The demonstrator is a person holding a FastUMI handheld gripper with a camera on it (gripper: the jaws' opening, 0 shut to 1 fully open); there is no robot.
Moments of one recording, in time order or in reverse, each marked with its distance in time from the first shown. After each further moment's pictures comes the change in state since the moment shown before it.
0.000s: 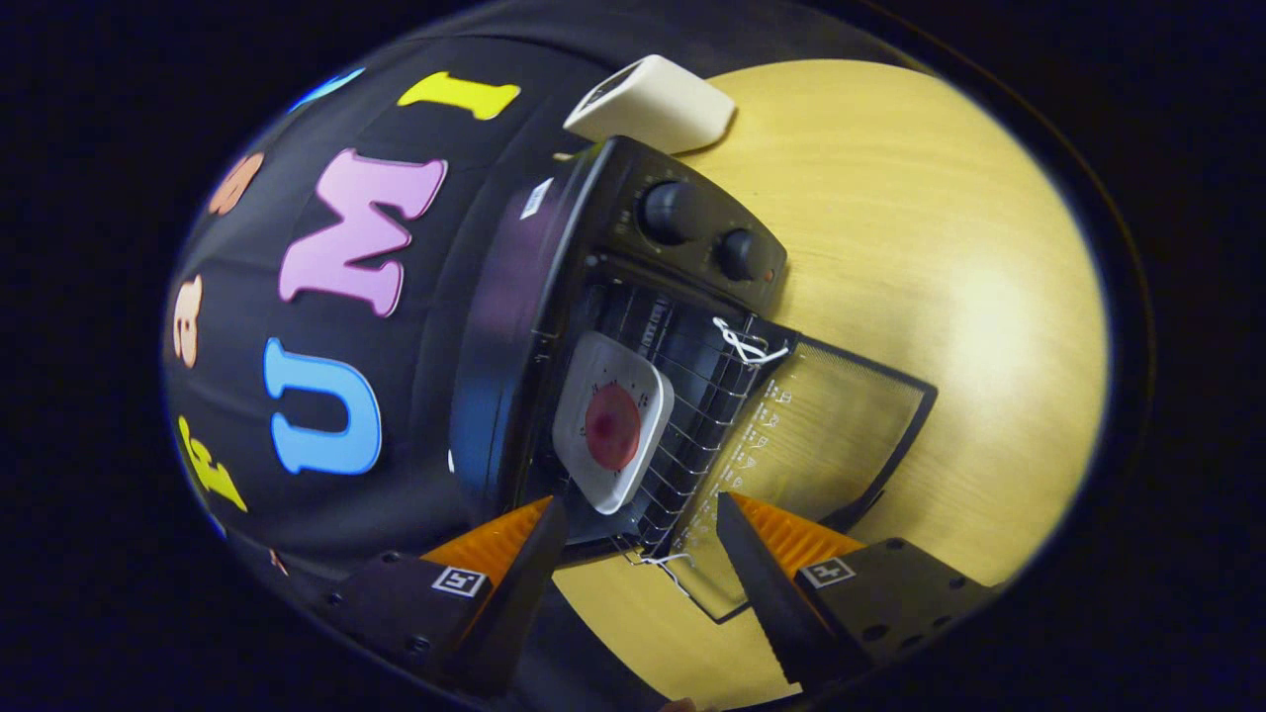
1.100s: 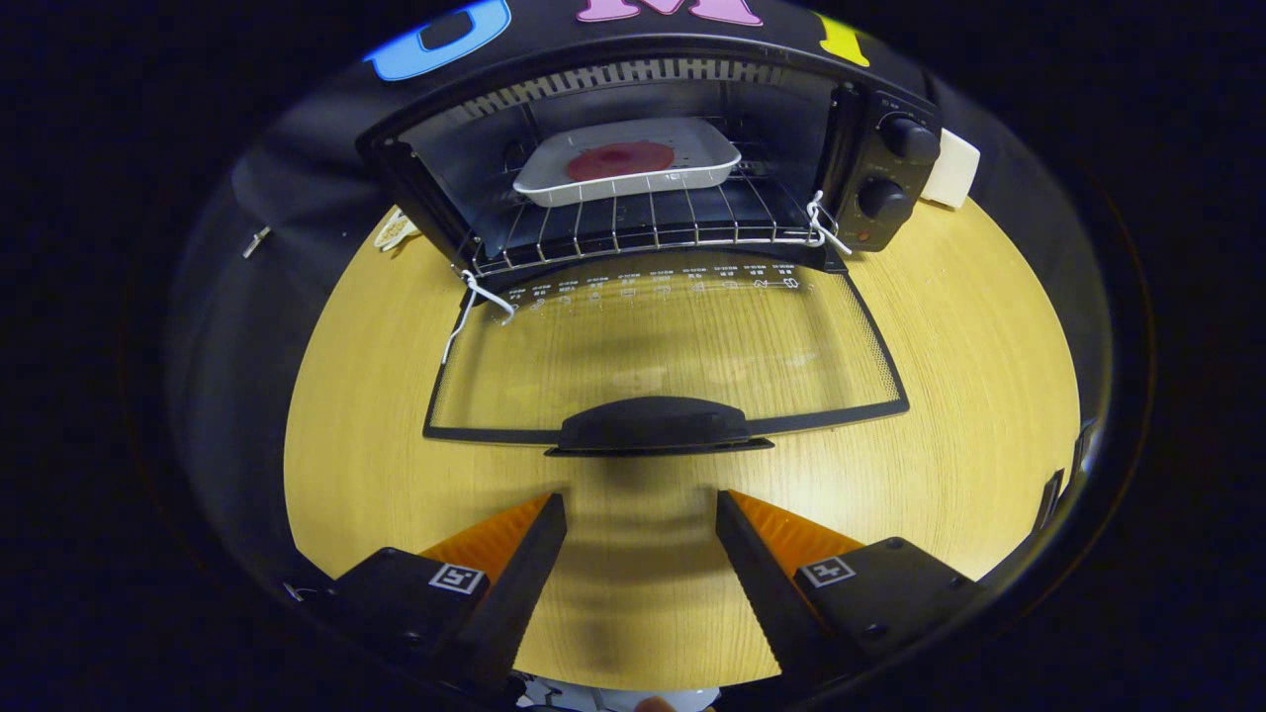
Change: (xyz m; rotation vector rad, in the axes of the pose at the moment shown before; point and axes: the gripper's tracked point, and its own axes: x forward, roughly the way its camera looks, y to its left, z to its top) arm 0.013 -0.144 -0.098 -0.944 0.298 -0.321
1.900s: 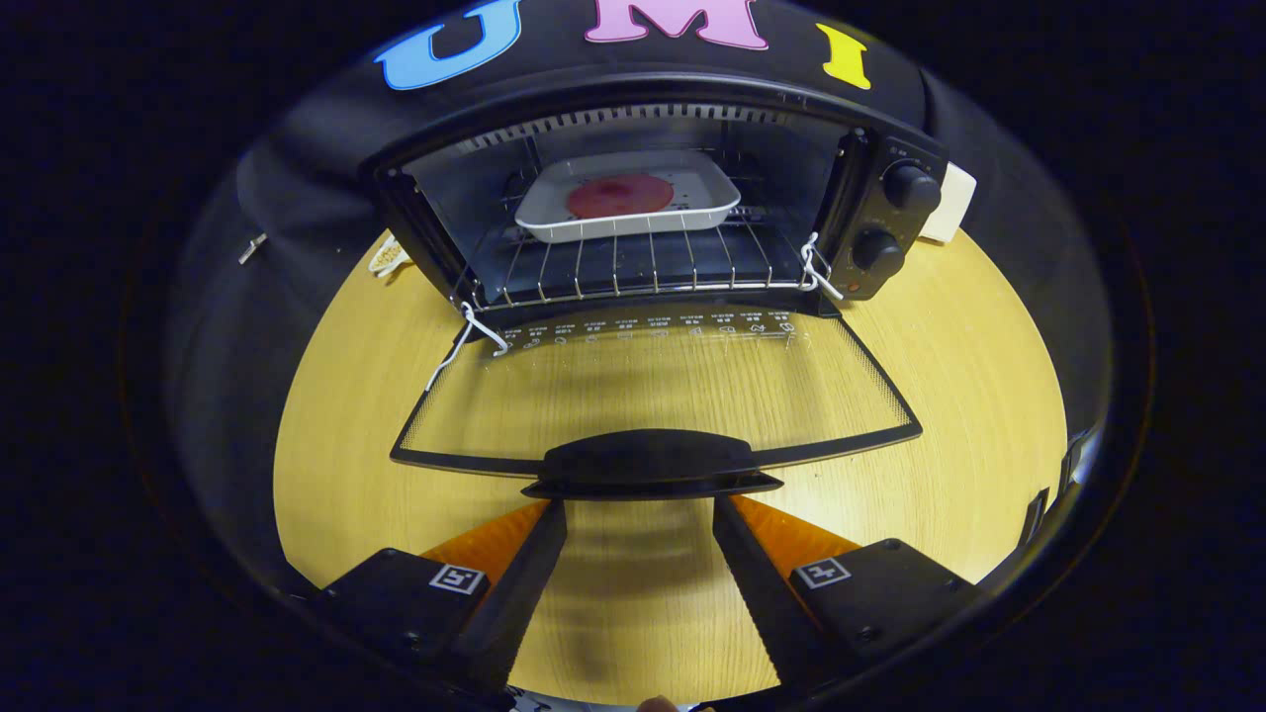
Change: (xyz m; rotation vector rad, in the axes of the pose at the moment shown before) arm -0.016 0.001 0.023 -0.034 -0.132 -0.007
